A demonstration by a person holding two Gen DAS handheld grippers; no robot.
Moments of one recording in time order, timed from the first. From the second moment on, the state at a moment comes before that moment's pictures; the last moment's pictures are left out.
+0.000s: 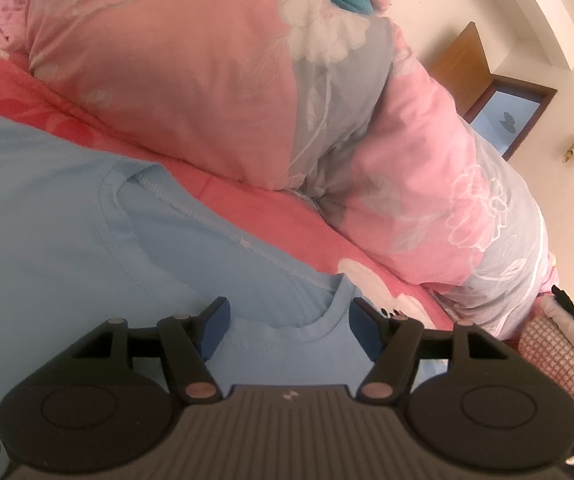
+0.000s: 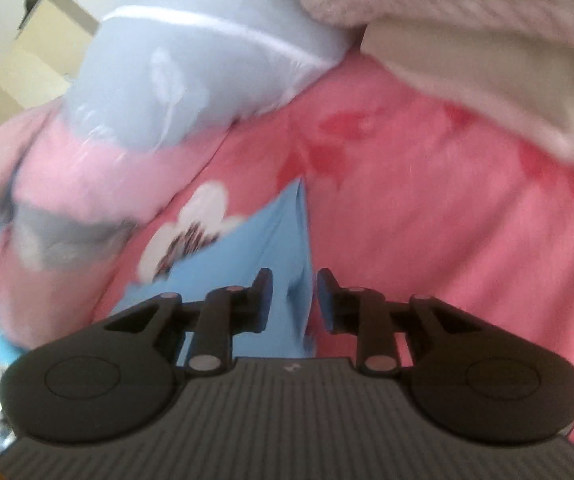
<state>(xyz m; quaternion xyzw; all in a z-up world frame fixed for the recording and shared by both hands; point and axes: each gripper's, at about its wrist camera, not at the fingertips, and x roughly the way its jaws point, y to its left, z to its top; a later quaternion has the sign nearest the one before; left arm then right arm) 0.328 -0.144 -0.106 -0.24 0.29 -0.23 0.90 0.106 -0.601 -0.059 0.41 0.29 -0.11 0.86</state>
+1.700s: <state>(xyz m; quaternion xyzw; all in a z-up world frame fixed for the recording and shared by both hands) 0.213 -0.325 -0.095 0.12 0.29 -0.44 0.84 0.104 -0.609 -0.099 0.31 0.24 -0.02 0.92</state>
